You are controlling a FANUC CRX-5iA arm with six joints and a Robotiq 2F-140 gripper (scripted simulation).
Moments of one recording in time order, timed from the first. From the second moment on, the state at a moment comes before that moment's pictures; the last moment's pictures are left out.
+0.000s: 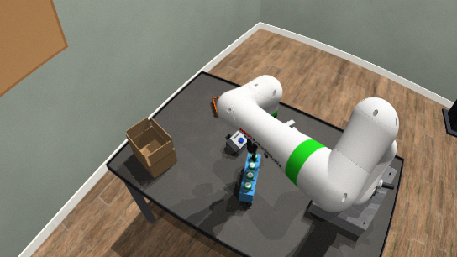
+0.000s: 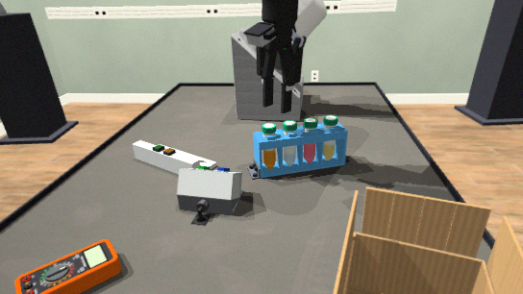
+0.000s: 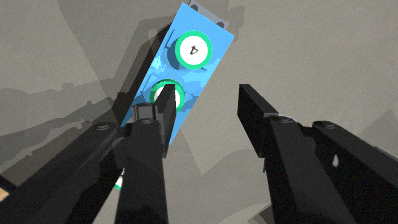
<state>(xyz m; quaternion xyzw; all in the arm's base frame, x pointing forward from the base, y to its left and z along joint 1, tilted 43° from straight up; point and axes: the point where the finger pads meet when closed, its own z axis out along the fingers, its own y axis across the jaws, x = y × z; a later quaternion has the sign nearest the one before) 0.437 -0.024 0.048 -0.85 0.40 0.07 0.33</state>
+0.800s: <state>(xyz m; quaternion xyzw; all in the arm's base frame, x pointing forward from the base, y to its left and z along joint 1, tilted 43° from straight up) 0.426 -0.101 -0.017 -0.73 0.59 0.16 0.32</state>
